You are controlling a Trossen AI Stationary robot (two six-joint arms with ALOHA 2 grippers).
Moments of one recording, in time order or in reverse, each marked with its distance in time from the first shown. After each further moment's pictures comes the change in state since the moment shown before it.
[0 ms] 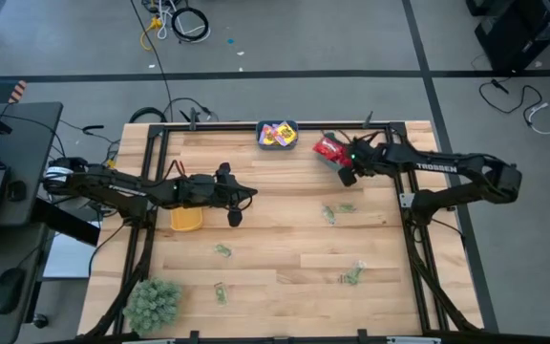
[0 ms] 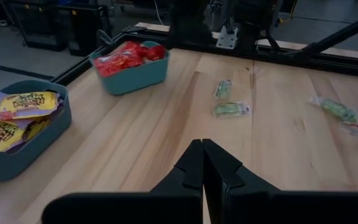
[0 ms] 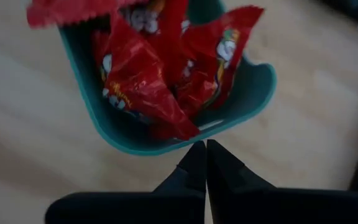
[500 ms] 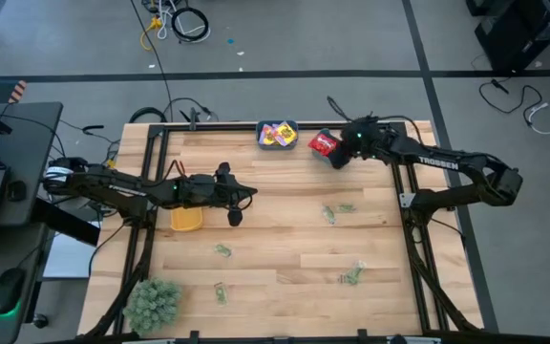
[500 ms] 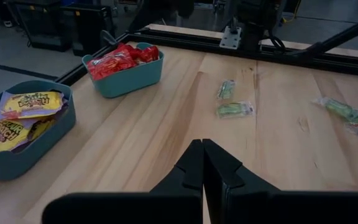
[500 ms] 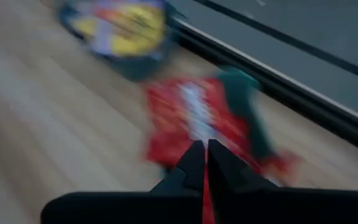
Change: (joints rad) left arm 0.000 0.000 -0.001 0.001 -0.014 0.001; right arm -0.120 0.000 0.045 0.393 -0.194 -0.250
